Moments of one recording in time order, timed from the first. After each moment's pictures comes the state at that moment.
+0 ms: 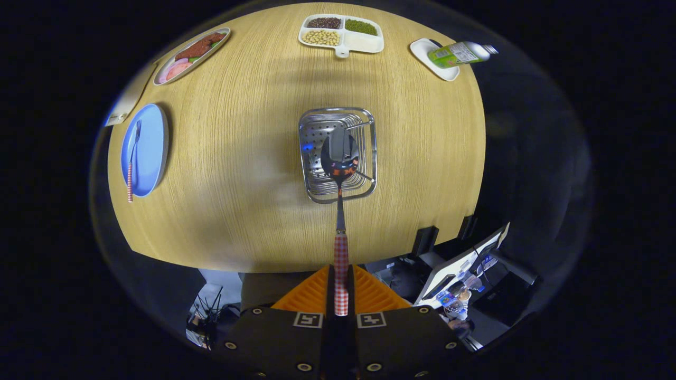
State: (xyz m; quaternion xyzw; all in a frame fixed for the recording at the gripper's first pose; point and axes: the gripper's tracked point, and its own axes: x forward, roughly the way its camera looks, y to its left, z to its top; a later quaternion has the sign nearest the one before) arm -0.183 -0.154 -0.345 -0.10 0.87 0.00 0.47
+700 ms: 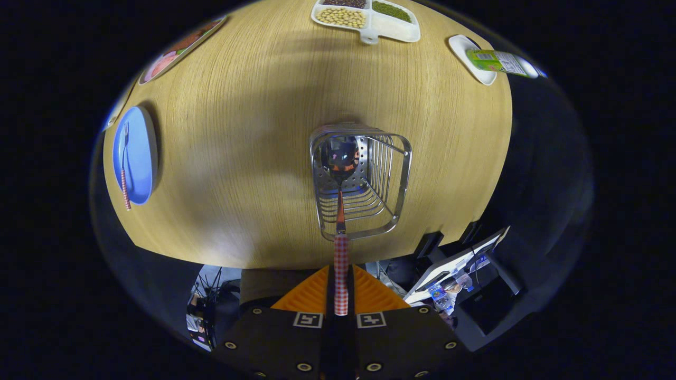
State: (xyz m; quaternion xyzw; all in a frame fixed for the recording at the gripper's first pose) arm -0.159 -0.144 -0.372 -0.10 0.91 0.01 0.40
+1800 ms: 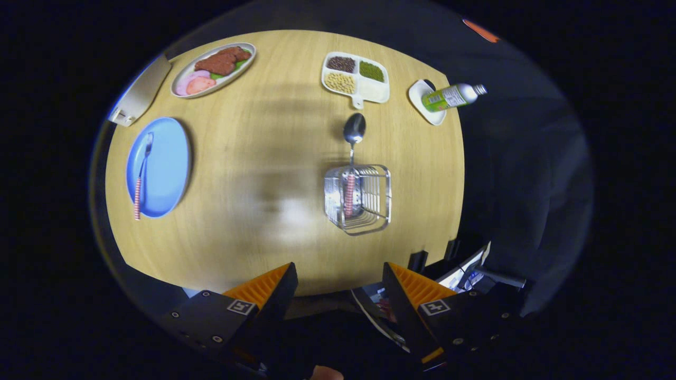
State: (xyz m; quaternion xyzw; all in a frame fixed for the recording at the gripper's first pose) arm -0.132 -0.074 -0.326 -0.14 0.78 -0.01 0.61
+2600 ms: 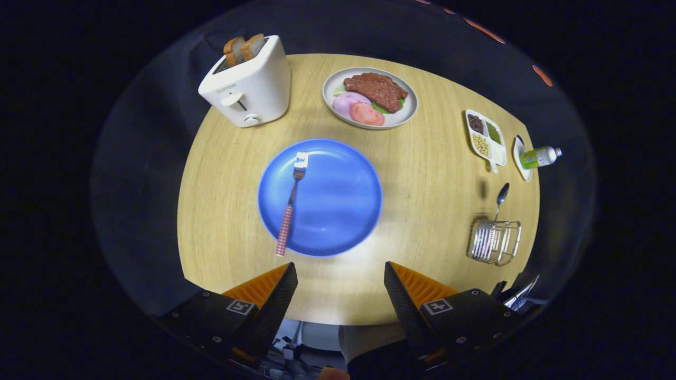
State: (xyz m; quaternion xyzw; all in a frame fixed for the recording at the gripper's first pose) arm -0.128 0.193 -0.334 -0.04 0.74 0.13 0.65
